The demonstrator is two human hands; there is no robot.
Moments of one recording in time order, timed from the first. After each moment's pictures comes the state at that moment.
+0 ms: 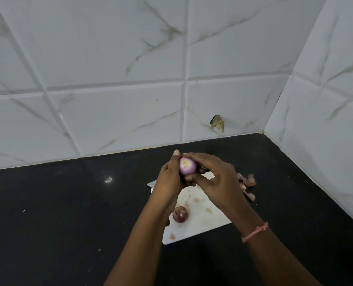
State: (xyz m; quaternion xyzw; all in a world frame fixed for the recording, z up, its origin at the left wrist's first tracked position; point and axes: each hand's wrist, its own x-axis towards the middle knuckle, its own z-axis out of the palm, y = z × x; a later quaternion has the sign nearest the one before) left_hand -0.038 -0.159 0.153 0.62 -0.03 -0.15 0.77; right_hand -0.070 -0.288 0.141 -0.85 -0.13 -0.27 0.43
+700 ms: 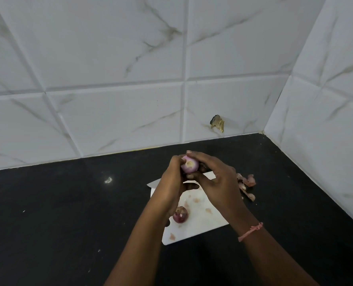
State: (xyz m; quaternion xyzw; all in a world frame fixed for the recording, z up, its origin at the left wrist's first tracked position) left_hand -0.037 -0.158 0.150 0.60 -0.04 -0.21 0.77; right_hand -0.067 -0.290 0.128 -0.84 -0.12 -0.30 0.43
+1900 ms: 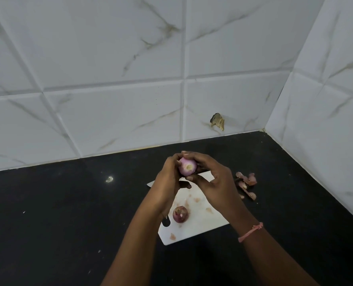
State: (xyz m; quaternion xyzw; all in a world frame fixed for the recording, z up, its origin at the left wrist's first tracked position) left_hand -0.030 -0.148 0.142 0.61 -0.07 -0.21 0.76; right_hand -0.063 -0.288 0.125 -0.80 -0.13 -0.24 0.53
